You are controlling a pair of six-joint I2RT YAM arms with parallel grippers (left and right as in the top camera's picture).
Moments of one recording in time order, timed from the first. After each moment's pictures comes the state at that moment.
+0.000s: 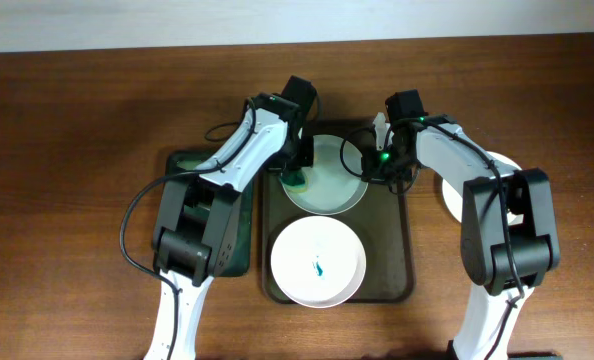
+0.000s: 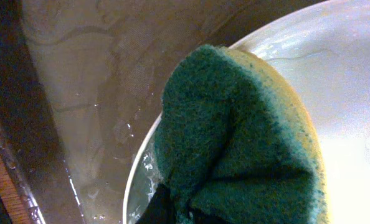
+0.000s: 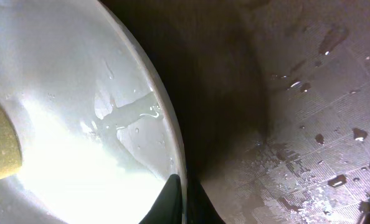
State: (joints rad) left arm -0.46 2.33 1.90 -1.00 0.07 -0.40; right arm 0.15 2.07 1.38 -0.71 -0.34 0.18
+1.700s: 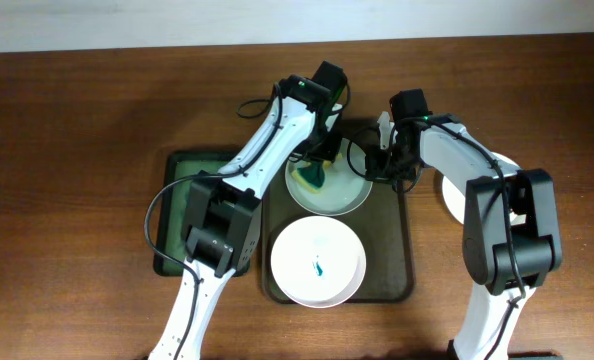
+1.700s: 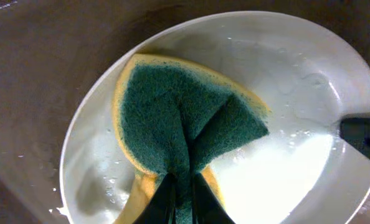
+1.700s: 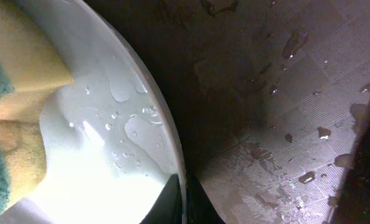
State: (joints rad) left arm -0.55 2.49 2.29 -1.23 0.10 -0.18; right arm 0.14 2.07 1.39 -0.71 -0.33 0.18
